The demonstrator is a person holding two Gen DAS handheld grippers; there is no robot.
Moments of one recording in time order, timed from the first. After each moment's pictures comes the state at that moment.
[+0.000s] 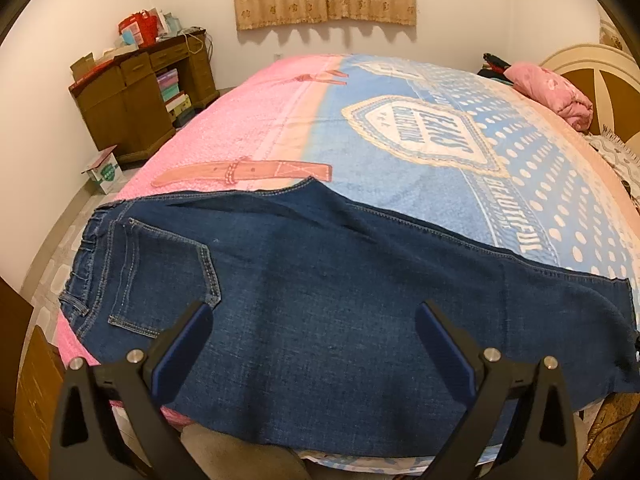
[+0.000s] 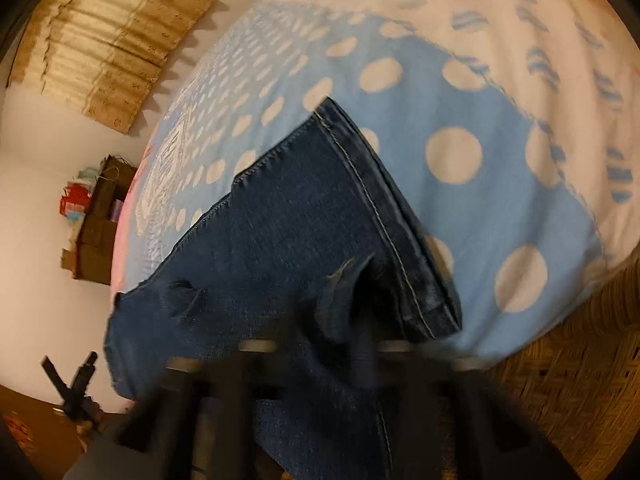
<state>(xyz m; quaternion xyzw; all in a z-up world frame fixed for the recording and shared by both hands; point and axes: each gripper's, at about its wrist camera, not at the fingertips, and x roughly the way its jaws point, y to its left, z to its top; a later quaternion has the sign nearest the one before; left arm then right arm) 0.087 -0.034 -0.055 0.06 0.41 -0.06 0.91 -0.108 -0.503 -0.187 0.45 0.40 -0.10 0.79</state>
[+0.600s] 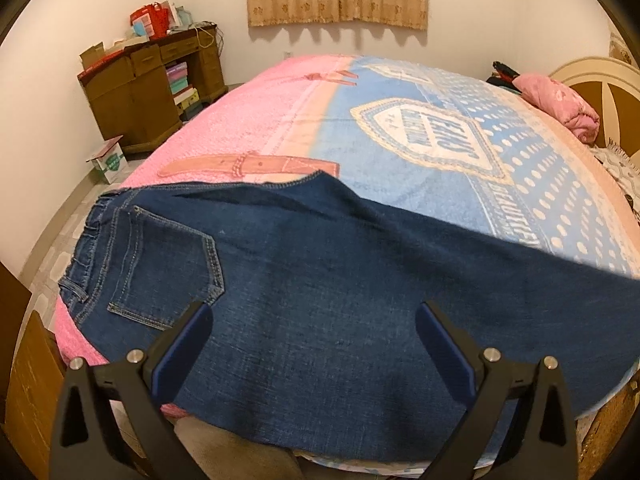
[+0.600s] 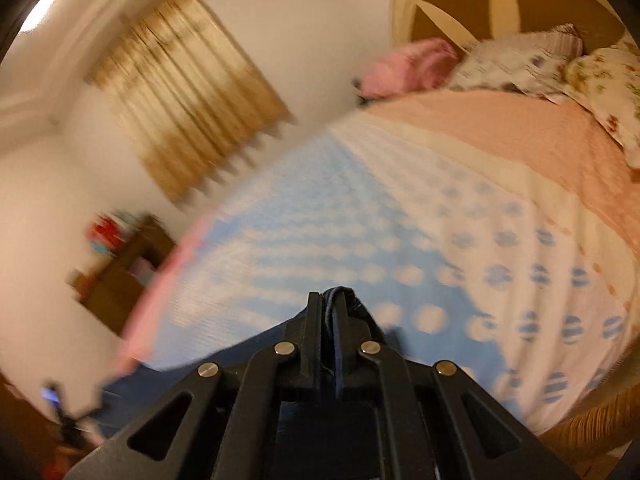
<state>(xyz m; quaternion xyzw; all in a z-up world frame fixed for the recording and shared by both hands) 0.084 -0.031 -0.060 0.04 0.41 -0.05 0.91 -0.109 -0.532 -0.081 0.32 0.22 -0.16 0.91</state>
